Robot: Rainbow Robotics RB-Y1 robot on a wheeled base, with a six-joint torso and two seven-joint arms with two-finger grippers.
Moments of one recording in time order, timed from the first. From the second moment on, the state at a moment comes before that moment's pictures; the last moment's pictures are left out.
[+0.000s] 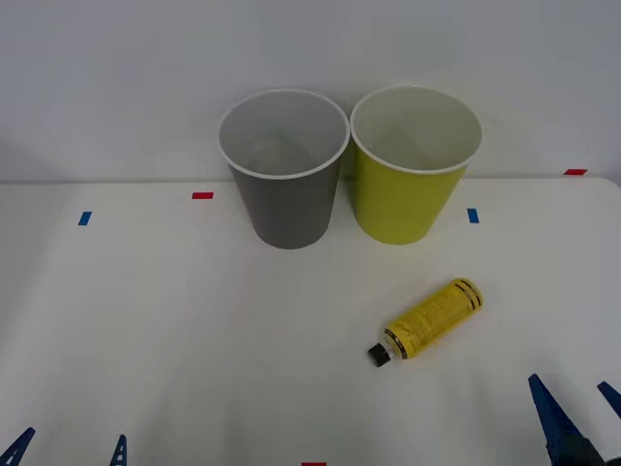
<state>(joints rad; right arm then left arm) 0.98 -0.76 0.20 -2.24 -0.83 -0.39 1.58 1.00 0.41 -0.21 -1.86 0.21 -0.75 -1.63</state>
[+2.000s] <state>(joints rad) 0.17 -0.76 0.10 -2.51 -0.45 1.36 0.20 1.00 0.41 -0.21 -1.86 0.21 -0.75 -1.63</state>
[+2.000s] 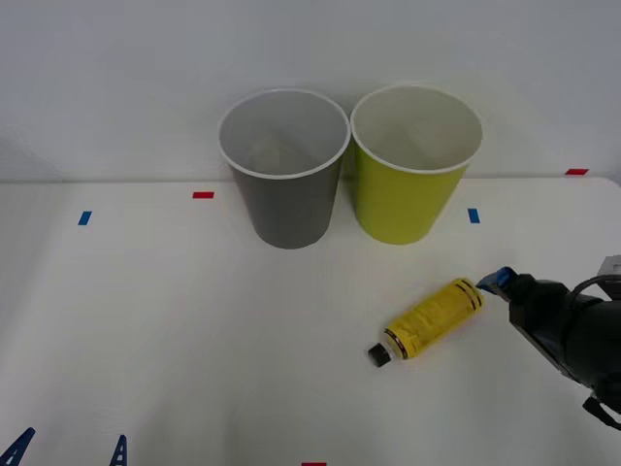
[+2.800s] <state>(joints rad) -0.22 -0.82 0.27 -2.19 -0.71 1.50 -0.13 1.00 0.41 -0.21 -1.86 0.21 -0.75 -1.63</state>
